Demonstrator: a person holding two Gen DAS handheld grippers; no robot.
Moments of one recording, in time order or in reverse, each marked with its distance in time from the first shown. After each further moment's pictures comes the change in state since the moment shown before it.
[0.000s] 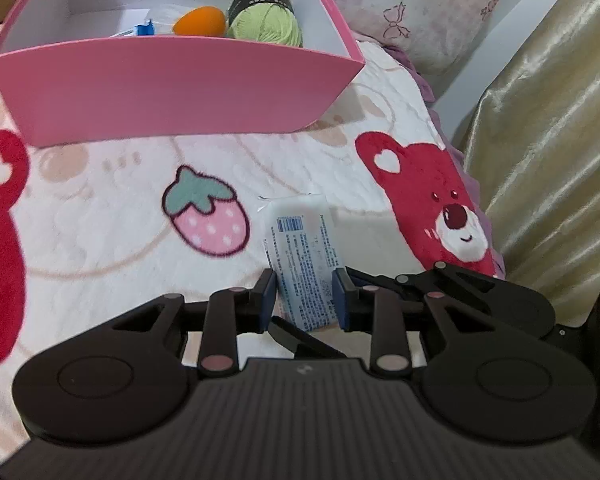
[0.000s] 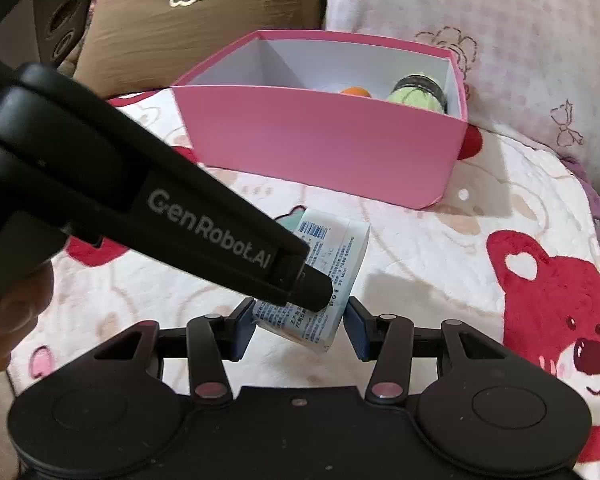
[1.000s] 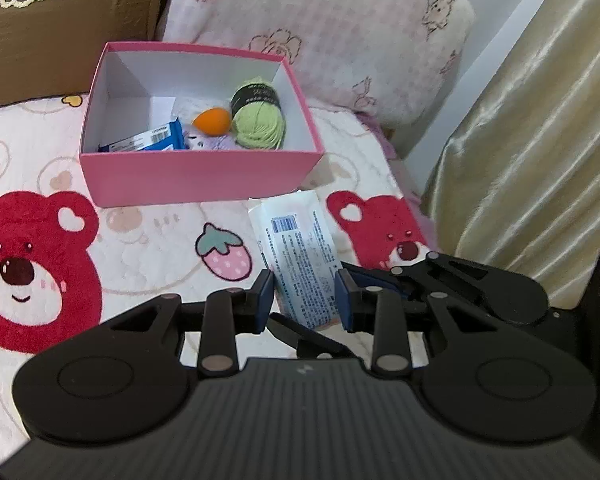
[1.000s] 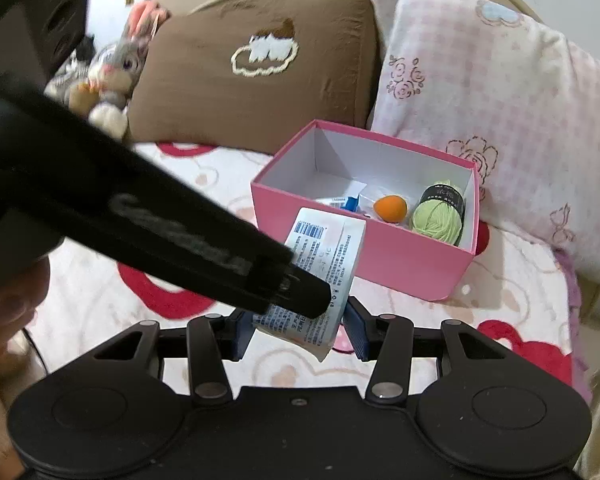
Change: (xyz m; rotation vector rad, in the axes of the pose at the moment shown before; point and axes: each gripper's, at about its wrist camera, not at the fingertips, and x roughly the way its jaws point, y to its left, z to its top) left arm -0.135 -0.025 0.006 0.035 -0.134 -0.003; right arm -0.099 0.050 0.056 -0.086 -0.114 0.035
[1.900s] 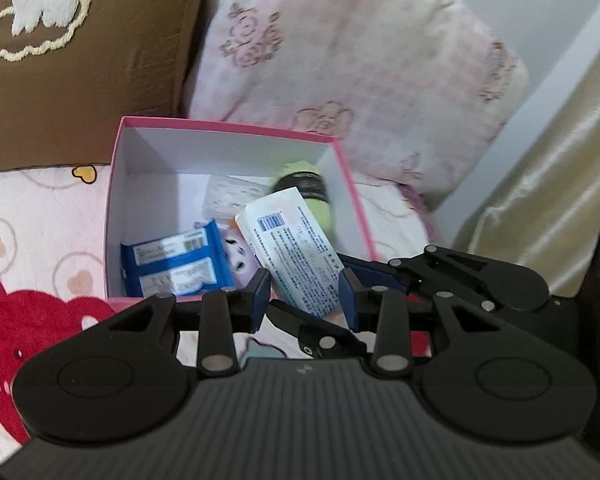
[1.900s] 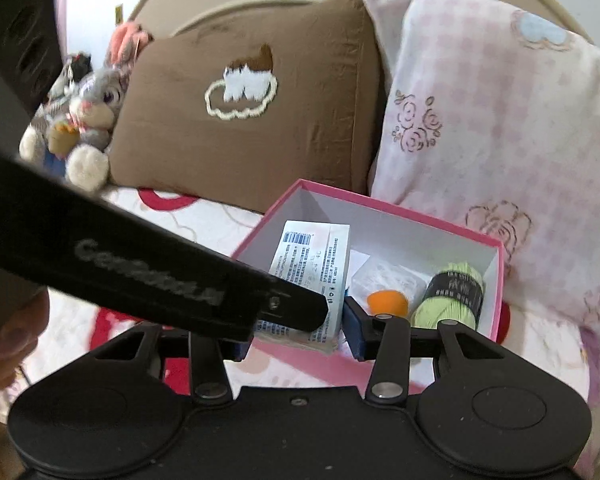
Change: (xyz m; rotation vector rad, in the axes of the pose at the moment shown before) left arm 0.048 0.055 0.125 -0.059 -0.052 0.063; right arm 0.099 -0.047 0.113 -0.043 -0.017 0.049
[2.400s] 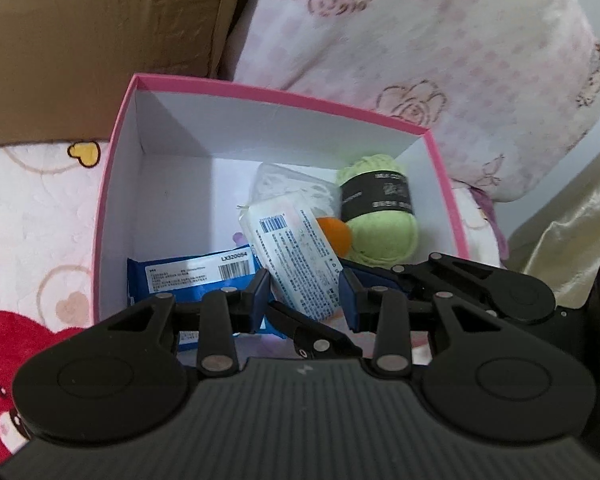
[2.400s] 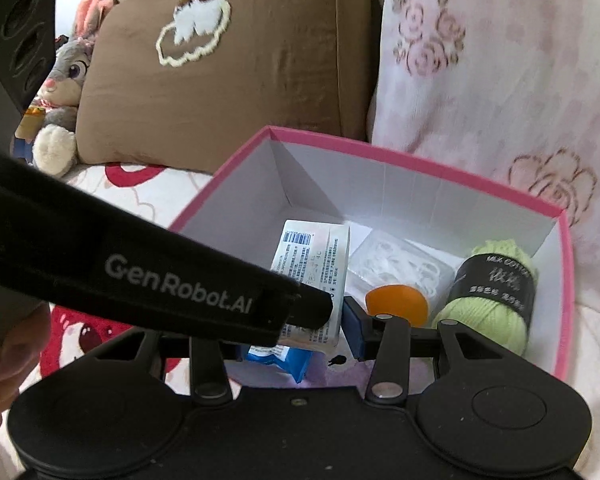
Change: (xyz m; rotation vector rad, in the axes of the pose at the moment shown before) left arm 0.104 0.055 0.025 -0.089 0.083 0.074; right arm 0.115 -0.048 -0.002 0.069 0.118 0.079
